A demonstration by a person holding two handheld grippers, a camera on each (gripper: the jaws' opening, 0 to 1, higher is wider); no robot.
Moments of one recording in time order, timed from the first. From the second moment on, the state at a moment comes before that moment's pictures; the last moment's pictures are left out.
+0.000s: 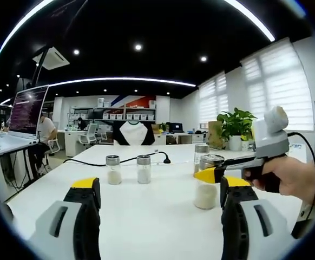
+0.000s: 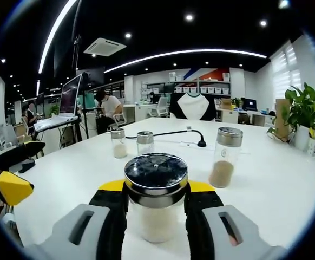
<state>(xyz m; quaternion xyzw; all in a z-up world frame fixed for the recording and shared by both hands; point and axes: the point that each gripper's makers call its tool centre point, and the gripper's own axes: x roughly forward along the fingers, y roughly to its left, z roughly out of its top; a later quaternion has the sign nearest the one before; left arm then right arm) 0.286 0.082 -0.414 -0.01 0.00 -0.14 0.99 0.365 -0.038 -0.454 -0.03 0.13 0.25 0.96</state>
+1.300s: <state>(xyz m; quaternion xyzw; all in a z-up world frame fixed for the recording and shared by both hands) 0.288 0.081 -0.420 -0.02 0.01 -0.15 0.99 0.360 -0.034 -0.451 -0.03 0.09 0.43 0.90</state>
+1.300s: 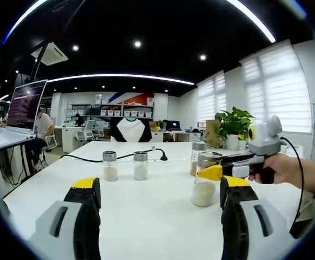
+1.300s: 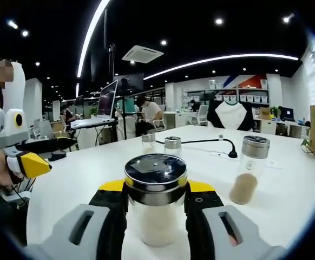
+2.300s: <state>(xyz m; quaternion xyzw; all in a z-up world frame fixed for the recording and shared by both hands) 0.284 0.085 -0.414 -0.01 0.00 -0.14 0.99 0.352 -0.025 -0.448 -0.03 0.05 0.57 0.82</state>
